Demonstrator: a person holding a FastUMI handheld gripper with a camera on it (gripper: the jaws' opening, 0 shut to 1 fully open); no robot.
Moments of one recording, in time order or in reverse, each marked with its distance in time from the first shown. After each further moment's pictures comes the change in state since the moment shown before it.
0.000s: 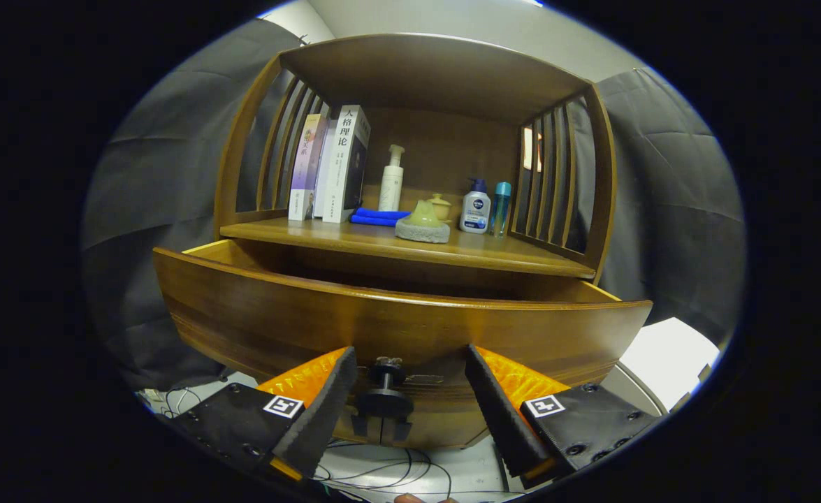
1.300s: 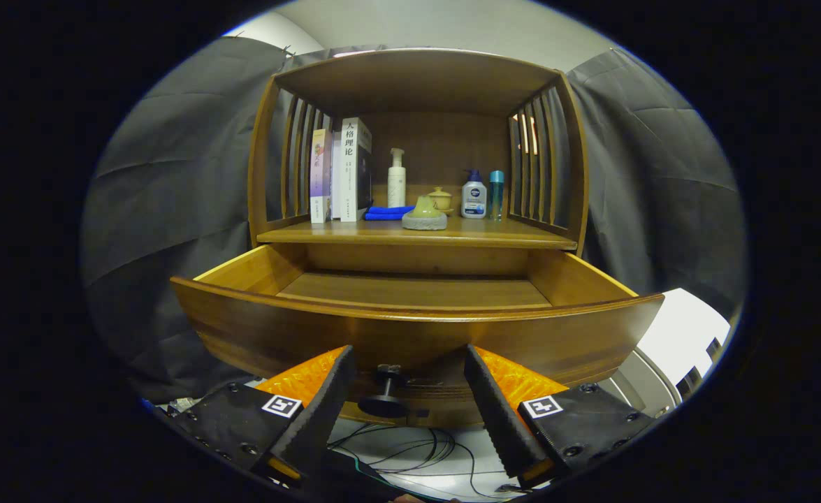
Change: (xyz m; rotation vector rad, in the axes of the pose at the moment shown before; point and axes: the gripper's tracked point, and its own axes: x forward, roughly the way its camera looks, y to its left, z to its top) arm -0.082 0.002 -0.016 0.063 0.058 0.078
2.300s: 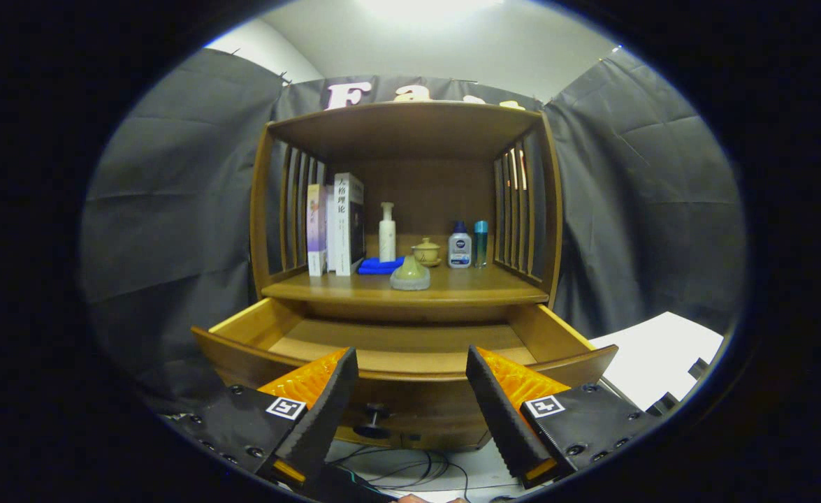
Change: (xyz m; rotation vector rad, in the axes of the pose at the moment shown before) arm -0.040 -0.023 0.059 0.006 -0.137 -0.014
